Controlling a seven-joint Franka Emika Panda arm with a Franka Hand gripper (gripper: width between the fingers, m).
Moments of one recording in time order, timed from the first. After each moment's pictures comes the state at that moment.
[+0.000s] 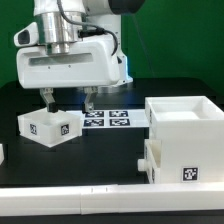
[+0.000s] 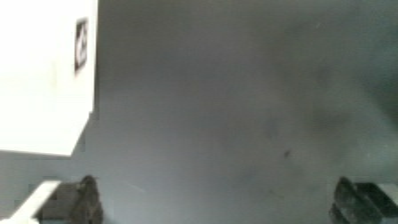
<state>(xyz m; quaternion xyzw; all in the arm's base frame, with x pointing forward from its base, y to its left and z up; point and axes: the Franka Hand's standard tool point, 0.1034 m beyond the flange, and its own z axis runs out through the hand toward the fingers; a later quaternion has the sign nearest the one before) 0.484 -0.085 0.074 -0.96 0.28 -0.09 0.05</state>
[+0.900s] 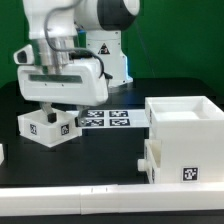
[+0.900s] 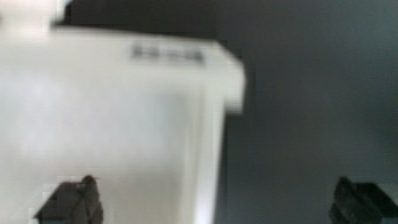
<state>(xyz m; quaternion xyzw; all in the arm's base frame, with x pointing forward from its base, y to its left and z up) 0.423 -0.094 0.019 -0.94 0.32 -0.03 0.04</state>
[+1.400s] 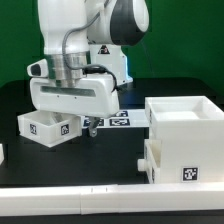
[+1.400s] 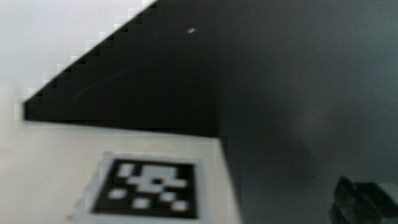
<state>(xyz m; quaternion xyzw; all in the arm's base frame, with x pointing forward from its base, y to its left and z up) 0.421 -0.078 0.006 -0.95 0.31 -0.03 0.03</state>
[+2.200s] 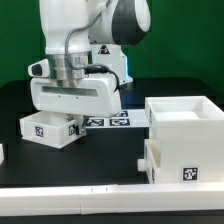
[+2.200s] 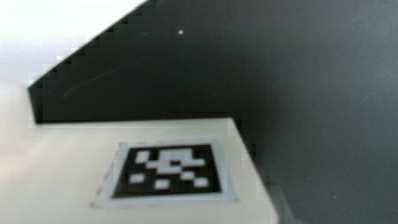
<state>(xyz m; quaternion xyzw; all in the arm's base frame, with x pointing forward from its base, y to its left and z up) 0.421 -0.078 0.006 -0.95 0.30 -0.03 0.03</state>
